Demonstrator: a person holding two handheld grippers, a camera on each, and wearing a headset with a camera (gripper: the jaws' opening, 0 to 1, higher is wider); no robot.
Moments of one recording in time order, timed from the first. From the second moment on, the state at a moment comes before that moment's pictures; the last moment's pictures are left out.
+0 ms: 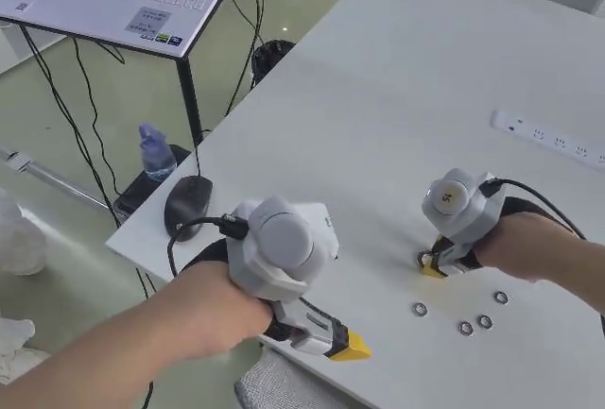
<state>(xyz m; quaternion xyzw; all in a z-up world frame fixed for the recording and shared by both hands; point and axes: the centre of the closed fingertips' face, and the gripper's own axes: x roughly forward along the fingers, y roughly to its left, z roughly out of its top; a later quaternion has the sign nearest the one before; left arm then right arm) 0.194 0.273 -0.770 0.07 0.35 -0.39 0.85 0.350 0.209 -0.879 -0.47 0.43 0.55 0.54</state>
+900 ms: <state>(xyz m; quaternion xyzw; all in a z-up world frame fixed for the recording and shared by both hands) 0.204 0.294 -0.757 0.05 0.34 -0.36 0.87 0.349 0.201 -0.860 -0.45 0.45 0.55 0.55</state>
